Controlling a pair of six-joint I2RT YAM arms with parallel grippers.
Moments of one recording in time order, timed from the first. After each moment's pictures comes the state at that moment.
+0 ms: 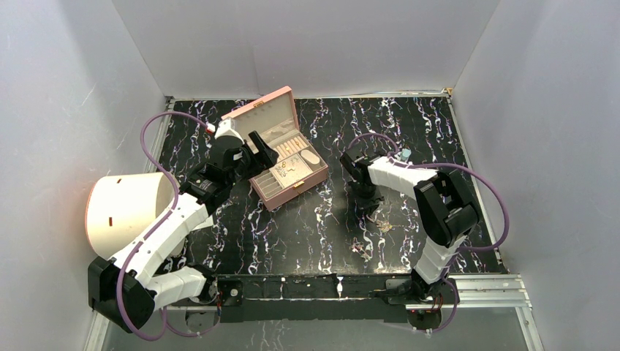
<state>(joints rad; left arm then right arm) -0.49 1.12 0.93 -0.31 -0.16 -0.77 0.60 1.75 1.09 -0.84 0.17 0.29</state>
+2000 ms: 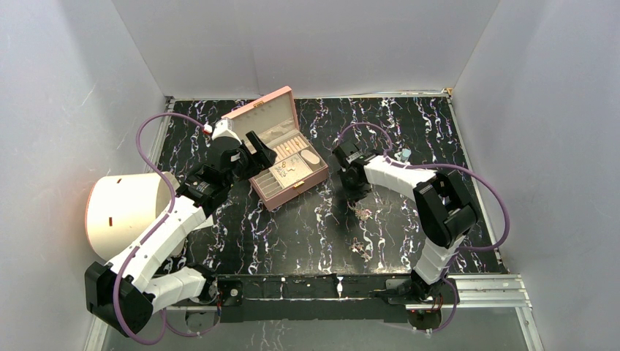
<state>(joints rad) -0.49 1.09 0.93 -0.33 -0.17 -0.78 0.64 1.75 1.14 -0.67 0.13 0.33</state>
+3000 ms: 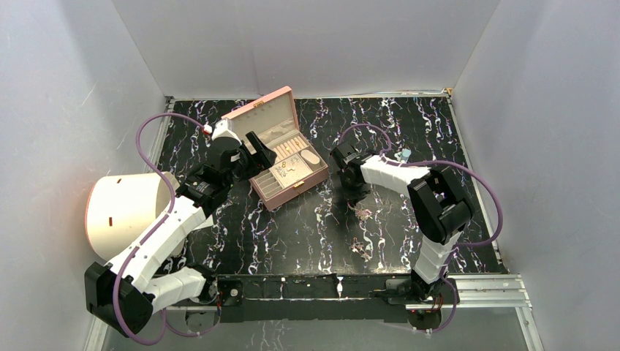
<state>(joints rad) -0.49 1.09 0.93 -0.34 -0.17 -0.78 0.64 1.80 1.15 -0.67 0.18 0.39</state>
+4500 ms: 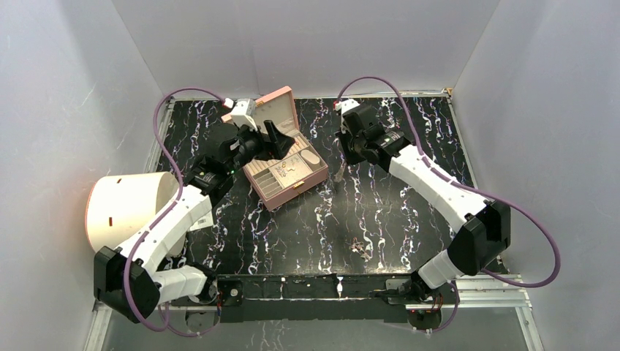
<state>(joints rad) -0.47 1.18 0.98 -0.04 0.12 -0.47 0.65 1.51 1.40 -0.72 0.17 0.14</state>
